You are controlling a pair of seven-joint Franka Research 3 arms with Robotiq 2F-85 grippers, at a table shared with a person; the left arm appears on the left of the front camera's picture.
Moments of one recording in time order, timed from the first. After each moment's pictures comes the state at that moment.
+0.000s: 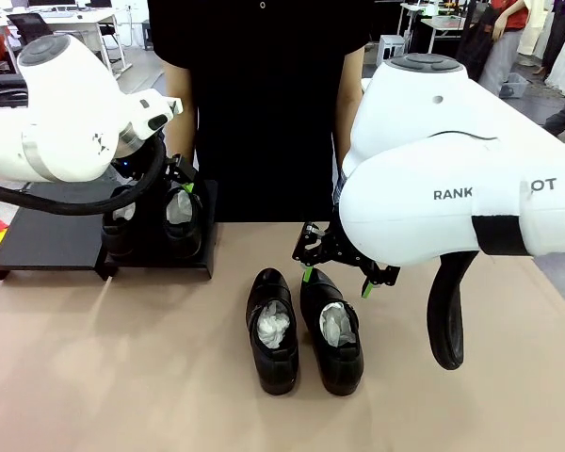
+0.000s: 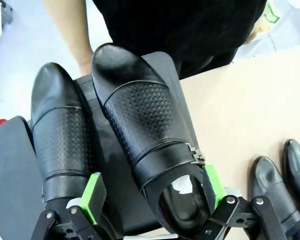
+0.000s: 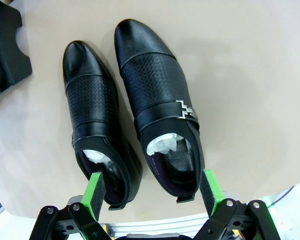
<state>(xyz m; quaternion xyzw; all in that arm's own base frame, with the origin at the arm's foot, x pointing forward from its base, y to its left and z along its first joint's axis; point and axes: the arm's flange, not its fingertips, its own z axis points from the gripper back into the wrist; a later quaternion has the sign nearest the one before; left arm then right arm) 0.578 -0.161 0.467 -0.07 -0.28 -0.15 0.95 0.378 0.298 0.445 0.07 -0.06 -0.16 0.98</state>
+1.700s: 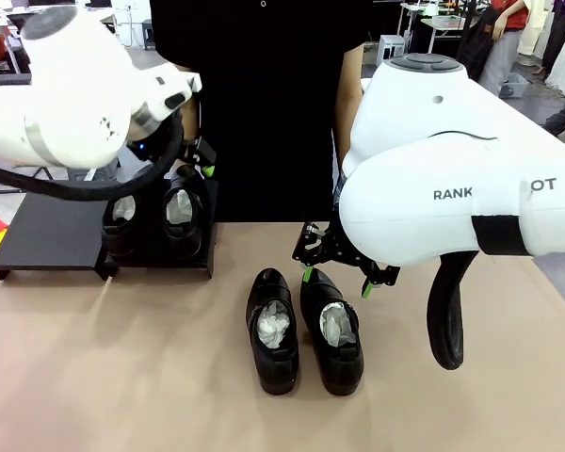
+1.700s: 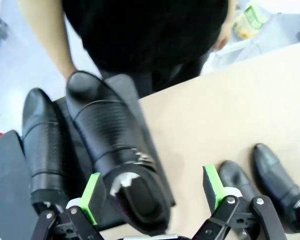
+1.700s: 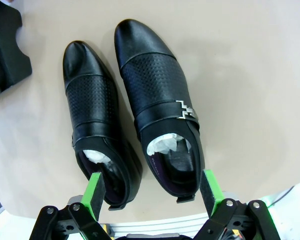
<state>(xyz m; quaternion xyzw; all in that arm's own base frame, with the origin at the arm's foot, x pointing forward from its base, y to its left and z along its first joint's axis) 0.546 -0.208 0.520 -0.09 -0.30 -0.16 0.94 0.378 0.298 0.445 0.07 -0.06 -0.16 0.98</state>
